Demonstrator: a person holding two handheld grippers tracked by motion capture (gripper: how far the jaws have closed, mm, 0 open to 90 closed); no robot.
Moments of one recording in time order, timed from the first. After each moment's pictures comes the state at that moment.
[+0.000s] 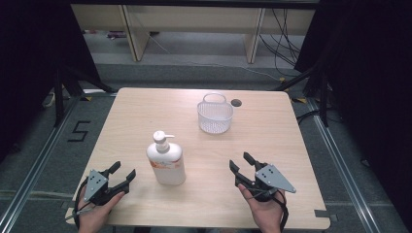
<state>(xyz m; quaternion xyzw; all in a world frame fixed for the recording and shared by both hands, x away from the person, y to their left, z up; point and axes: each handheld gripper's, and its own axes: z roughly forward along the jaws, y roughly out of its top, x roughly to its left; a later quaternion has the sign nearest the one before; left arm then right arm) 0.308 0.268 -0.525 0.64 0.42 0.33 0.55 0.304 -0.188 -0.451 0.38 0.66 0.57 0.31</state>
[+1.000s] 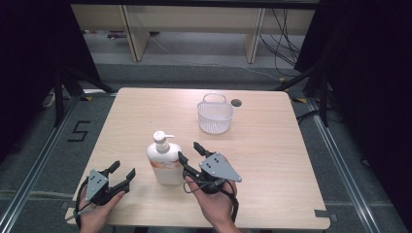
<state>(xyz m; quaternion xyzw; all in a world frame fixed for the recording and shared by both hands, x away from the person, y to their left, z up) 0.308 0.266 -0.525 0.64 0.42 0.34 0.54 0.307 -0.059 -0.406 0.33 0.67 0.61 0.28</state>
